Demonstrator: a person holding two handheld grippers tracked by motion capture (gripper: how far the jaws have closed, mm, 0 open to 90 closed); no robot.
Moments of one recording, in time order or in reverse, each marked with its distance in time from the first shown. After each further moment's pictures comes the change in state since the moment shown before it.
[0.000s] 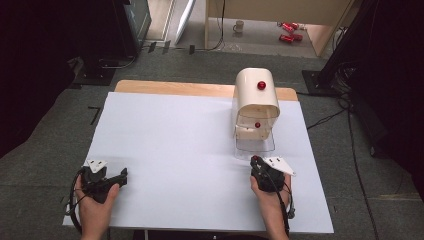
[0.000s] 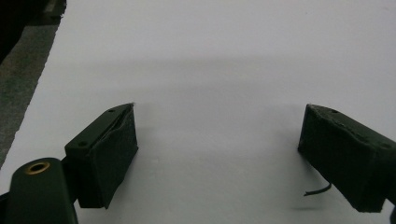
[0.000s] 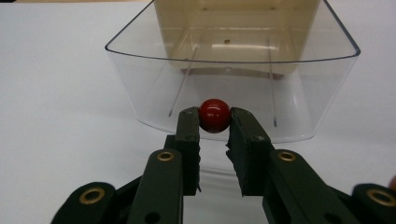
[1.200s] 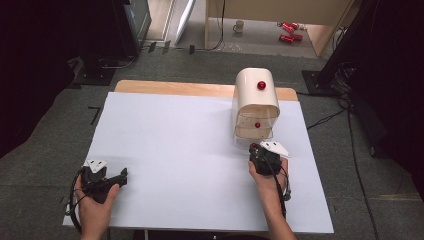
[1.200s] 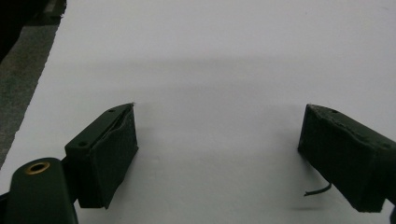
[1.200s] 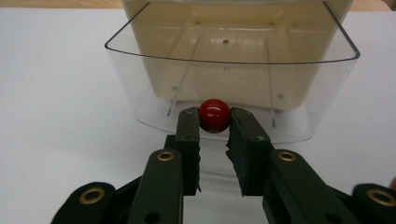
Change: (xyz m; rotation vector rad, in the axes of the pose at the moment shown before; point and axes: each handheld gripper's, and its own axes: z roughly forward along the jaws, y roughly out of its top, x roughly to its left) left arm 0.000 0.000 0.000 0.000 0.000 0.000; right arm -0.004 0.027 0.034 0.020 -0.021 -0.010
